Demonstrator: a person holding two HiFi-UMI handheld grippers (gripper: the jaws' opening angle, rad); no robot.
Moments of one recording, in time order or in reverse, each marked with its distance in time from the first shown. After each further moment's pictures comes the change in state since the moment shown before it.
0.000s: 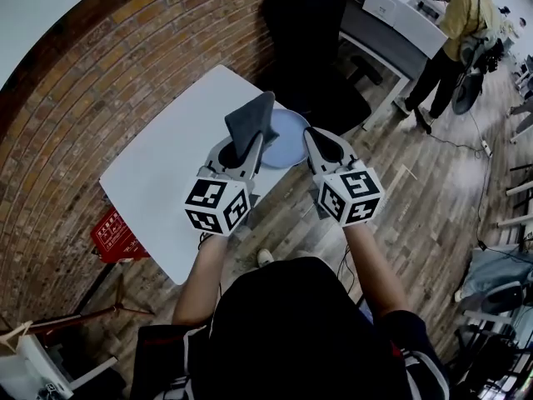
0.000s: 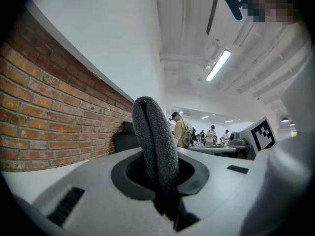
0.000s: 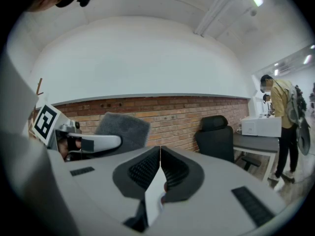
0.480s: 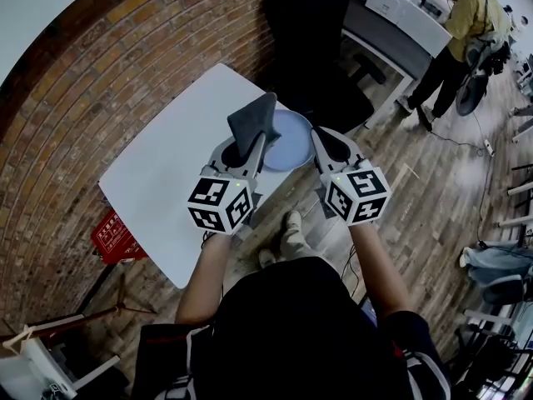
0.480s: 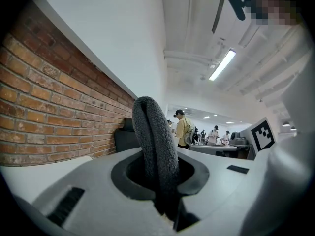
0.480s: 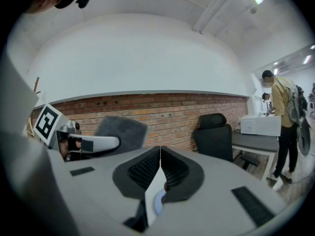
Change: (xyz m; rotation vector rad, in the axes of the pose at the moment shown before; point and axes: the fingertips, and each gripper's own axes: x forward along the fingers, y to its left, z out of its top) left arm 0.024 0.012 -0.013 -0.036 0.027 0.000; right arm 0.013 -0.027 -0.007 0.009 0.024 -0.013
